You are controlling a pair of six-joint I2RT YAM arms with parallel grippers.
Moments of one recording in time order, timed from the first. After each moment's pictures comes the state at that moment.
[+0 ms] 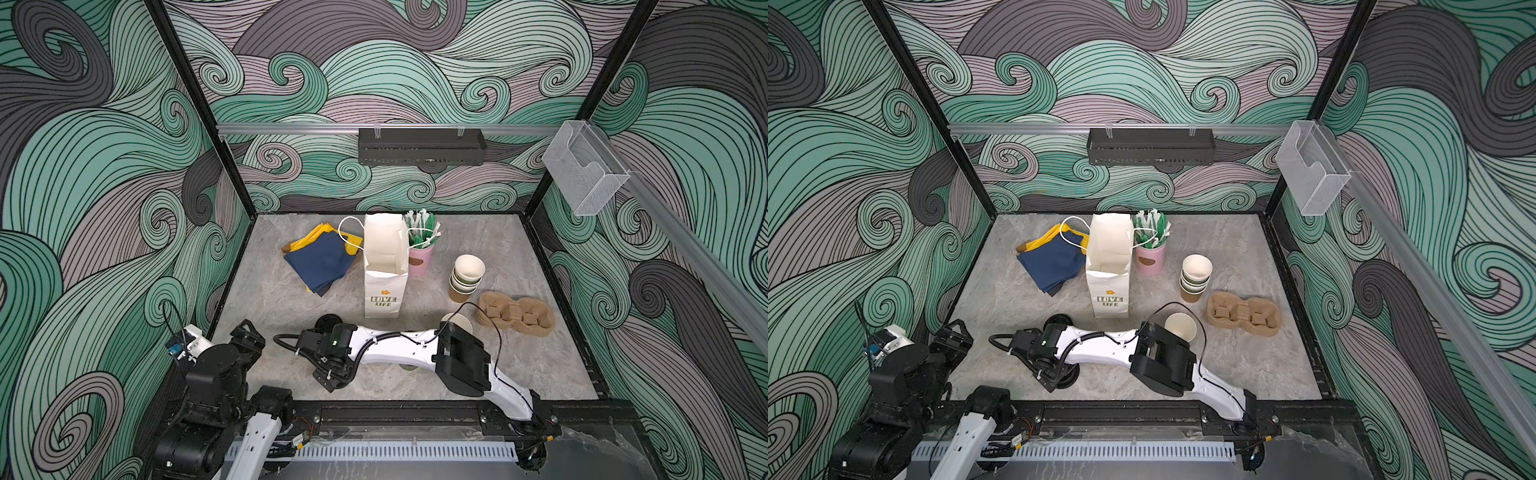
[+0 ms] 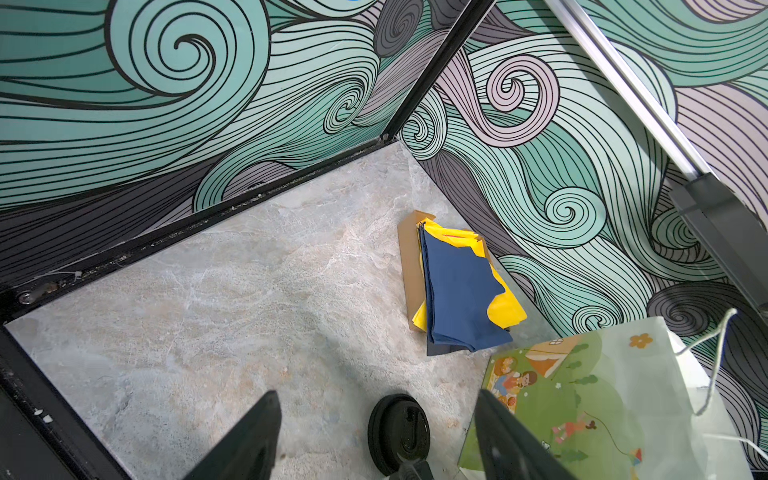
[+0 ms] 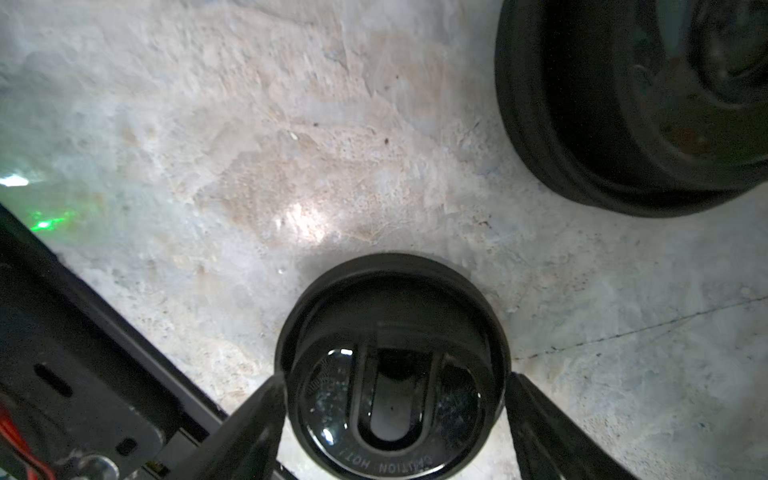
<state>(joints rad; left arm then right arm) -0.14 0.24 0.95 -1.21 -0.47 -0.87 1.35 2.31 1.92 -0.98 0.06 0.40</state>
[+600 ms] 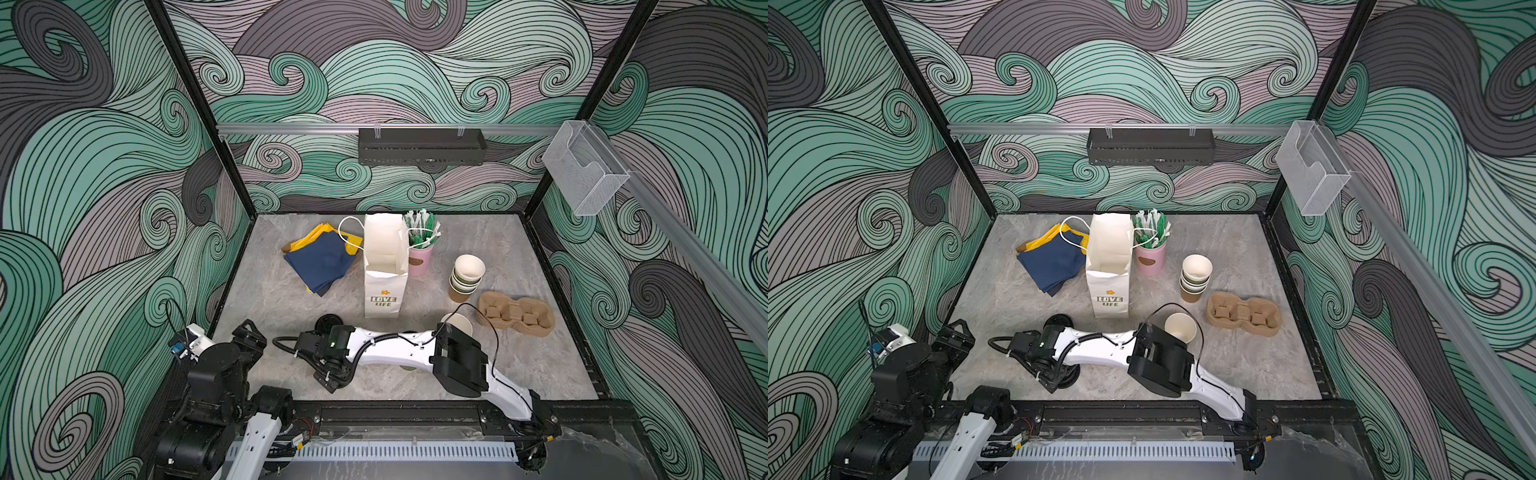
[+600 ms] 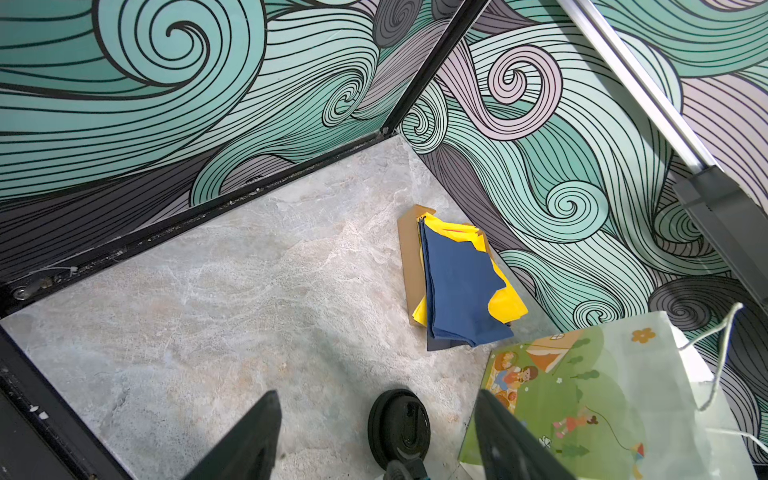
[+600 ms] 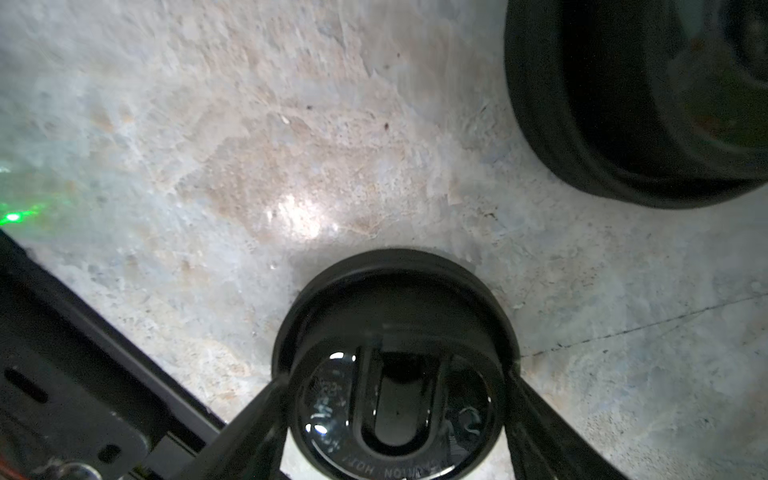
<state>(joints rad) -0.14 0.24 0.94 -1.21 -0.45 -0.87 1.37 2.34 1.94 -1.01 0.07 0.40</state>
